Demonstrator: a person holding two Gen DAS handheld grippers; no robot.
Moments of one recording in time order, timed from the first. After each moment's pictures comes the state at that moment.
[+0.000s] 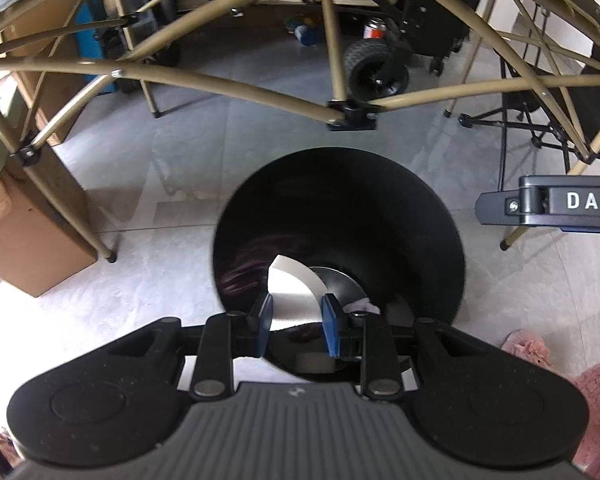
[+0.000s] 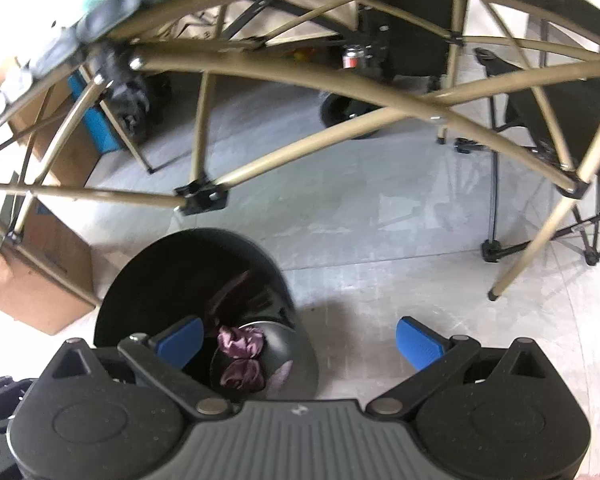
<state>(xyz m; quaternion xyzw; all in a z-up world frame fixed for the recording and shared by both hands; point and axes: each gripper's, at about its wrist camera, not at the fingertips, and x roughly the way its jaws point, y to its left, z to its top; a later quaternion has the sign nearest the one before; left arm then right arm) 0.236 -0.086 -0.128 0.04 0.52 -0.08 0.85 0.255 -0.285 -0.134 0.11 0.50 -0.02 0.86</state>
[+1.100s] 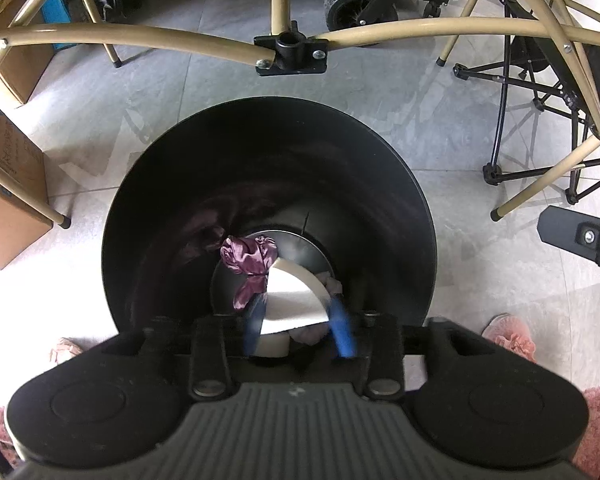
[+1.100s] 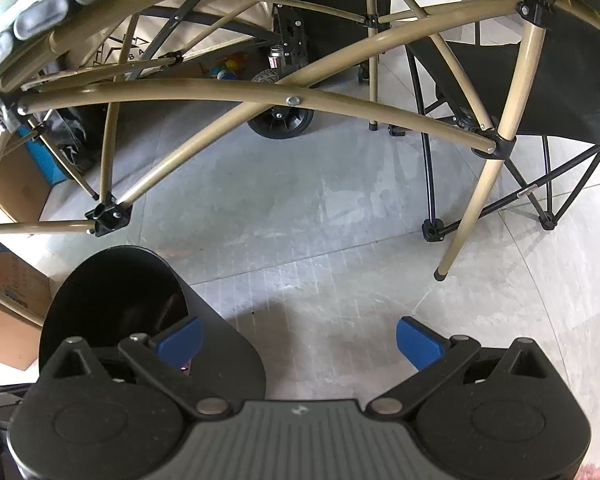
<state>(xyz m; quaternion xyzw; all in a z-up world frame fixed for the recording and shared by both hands) 0.276 -0.138 -0.172 0.03 0.60 -0.09 0.80 0.241 -0.346 -0.149 0.14 0.50 -0.09 0.85</state>
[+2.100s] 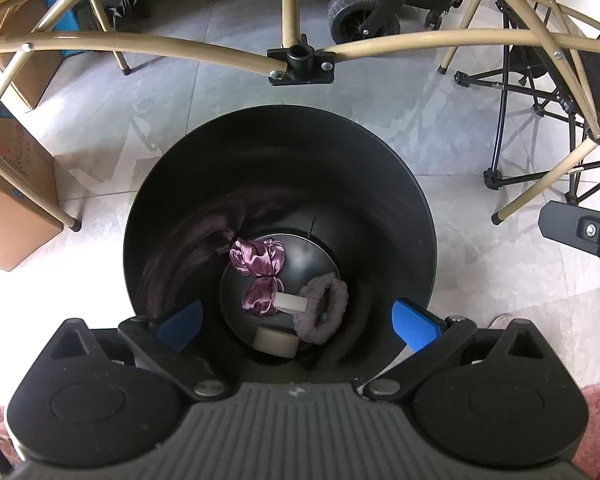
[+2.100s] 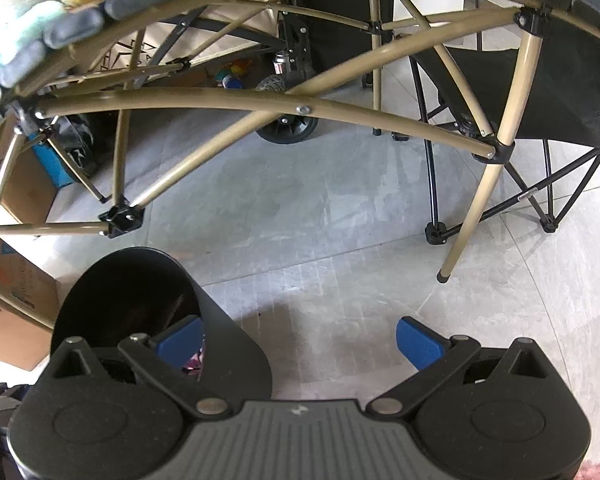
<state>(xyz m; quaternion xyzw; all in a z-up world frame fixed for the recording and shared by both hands) 0.265 -0.133 -0.160 0.04 0.58 -0.08 0.81 0.233 -0.339 -0.138 0.14 0.49 -0.09 0.86</state>
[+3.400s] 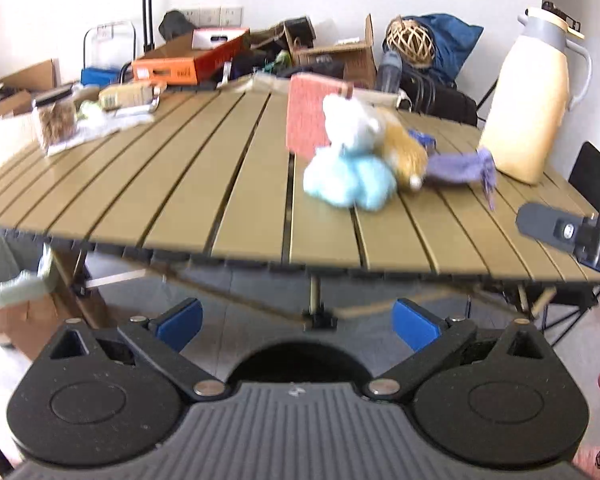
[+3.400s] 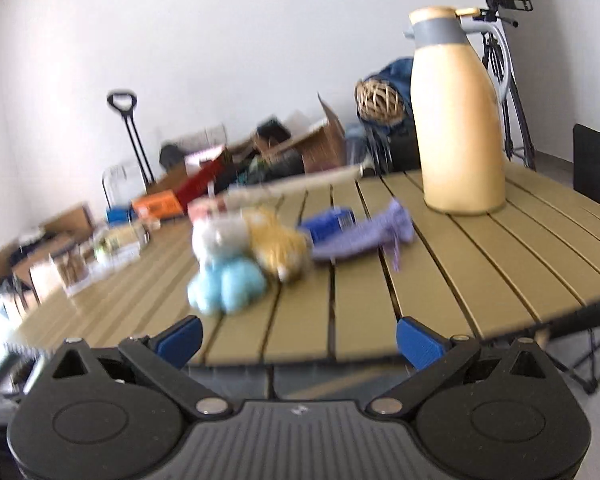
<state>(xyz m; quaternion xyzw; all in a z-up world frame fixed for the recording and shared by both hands) 0.231 -0.101 0.036 -0.01 0.33 -0.06 0.94 0.197 -0.319 0.046 0.14 0.22 0.02 0.97</state>
